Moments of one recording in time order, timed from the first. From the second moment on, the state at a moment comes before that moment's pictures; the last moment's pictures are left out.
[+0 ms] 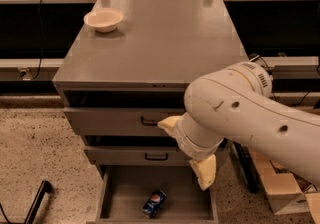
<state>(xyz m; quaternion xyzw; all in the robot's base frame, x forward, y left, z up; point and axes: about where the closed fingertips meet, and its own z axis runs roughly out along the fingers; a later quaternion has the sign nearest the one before) 0.407 -0.055 0.746 -0.88 0.46 -0.04 0.13</state>
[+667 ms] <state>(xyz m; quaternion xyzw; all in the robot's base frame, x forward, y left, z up) 0.396 -0.074 0.637 -0.92 0.39 0.02 0.04</state>
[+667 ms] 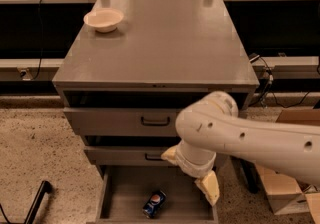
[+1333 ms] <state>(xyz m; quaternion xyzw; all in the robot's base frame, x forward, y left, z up) 0.399 -0.099 0.572 -0.94 0.33 0.03 0.08</state>
